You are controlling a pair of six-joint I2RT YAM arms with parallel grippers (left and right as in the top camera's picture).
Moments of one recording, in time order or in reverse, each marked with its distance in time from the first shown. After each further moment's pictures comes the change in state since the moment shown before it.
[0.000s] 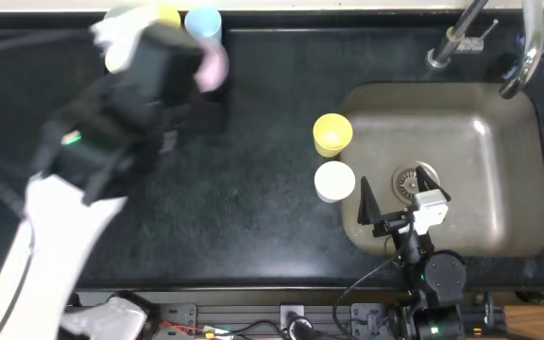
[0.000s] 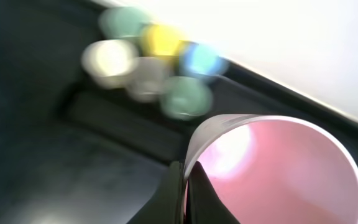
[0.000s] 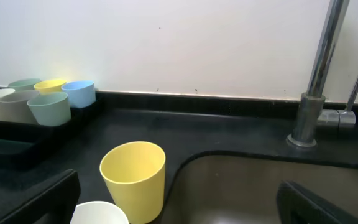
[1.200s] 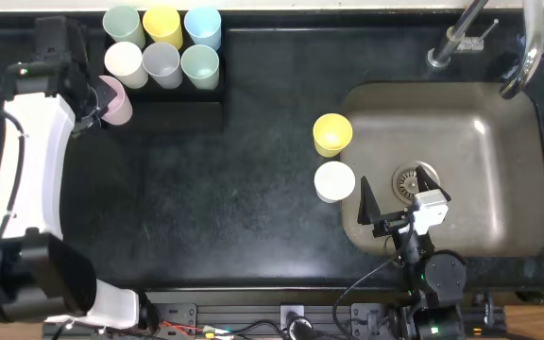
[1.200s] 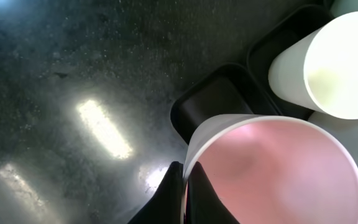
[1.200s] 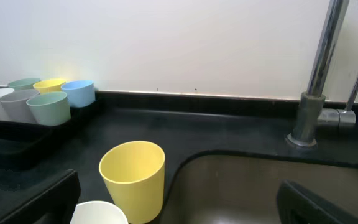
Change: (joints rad) left arm 0.538 0.304 -0.210 0.149 0.225 0.040; right arm 0.000 0.000 0.000 0.000 -0.001 0.000
